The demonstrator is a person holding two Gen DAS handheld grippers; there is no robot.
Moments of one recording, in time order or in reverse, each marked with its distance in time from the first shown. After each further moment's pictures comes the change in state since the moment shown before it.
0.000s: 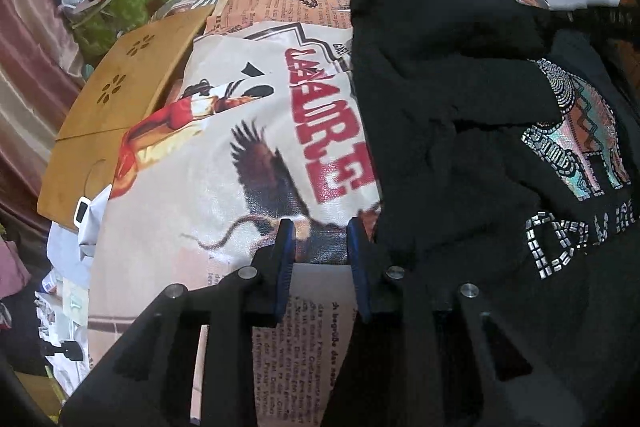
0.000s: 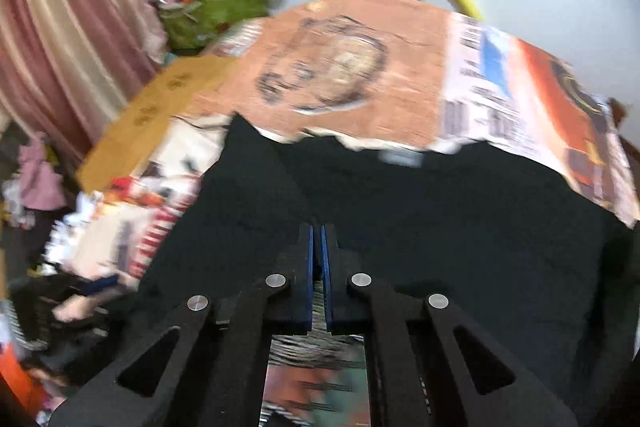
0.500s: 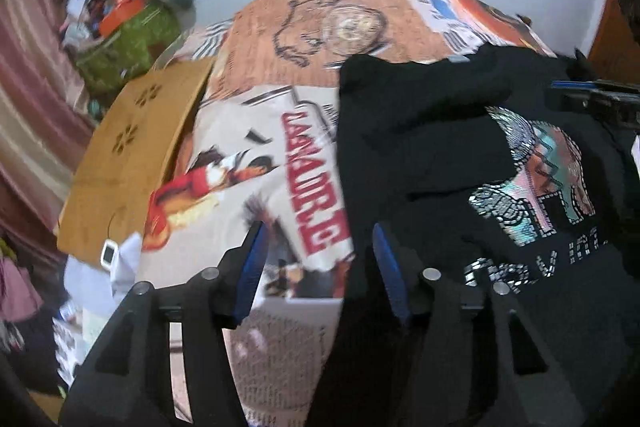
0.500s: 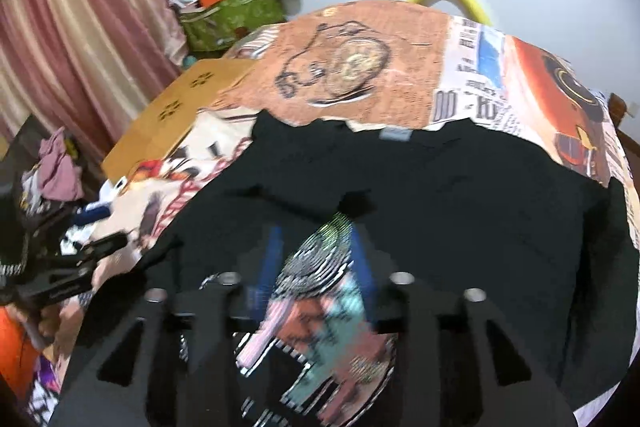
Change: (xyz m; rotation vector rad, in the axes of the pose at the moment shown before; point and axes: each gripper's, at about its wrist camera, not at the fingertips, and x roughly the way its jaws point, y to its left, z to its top) left arm -0.051 -0.022 0.031 0.072 -0.114 0.018; right arm -0.039 0.000 -0.031 -0.031 -0.038 0.109
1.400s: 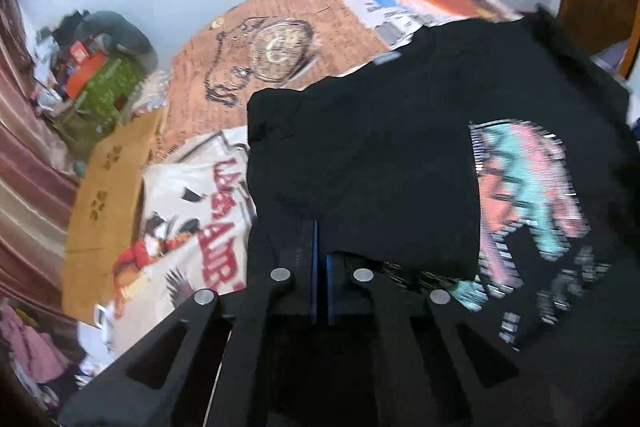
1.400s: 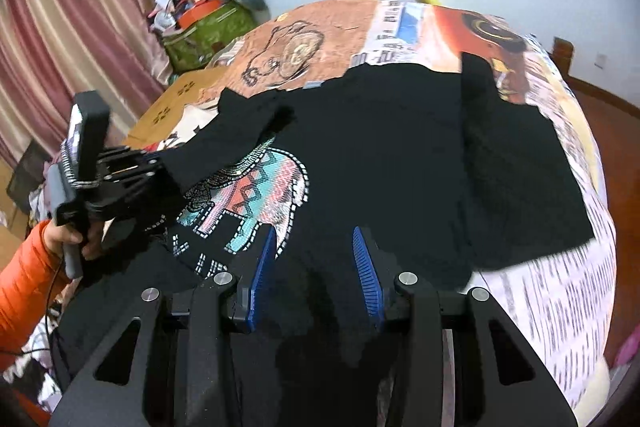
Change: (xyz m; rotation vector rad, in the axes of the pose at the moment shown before) left arm 0.020 -0.083 0.034 0.170 -0.017 -0.023; right arm -0.094 -0.061 -0.094 0.154 -0.052 -0.028
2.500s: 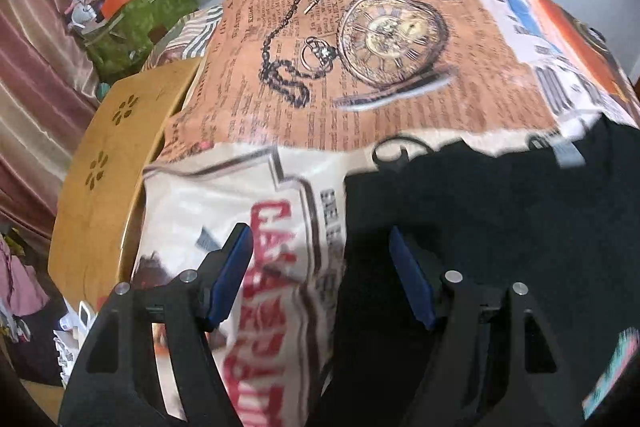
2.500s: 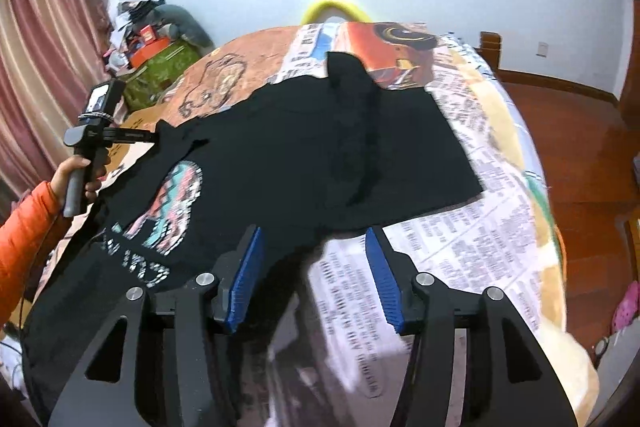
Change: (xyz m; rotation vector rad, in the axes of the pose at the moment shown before) left arm 0.134 0.090 0.093 -0.285 0.147 0.148; right arm -0.035 -0.073 -0.036 0.088 -0.131 -0.158
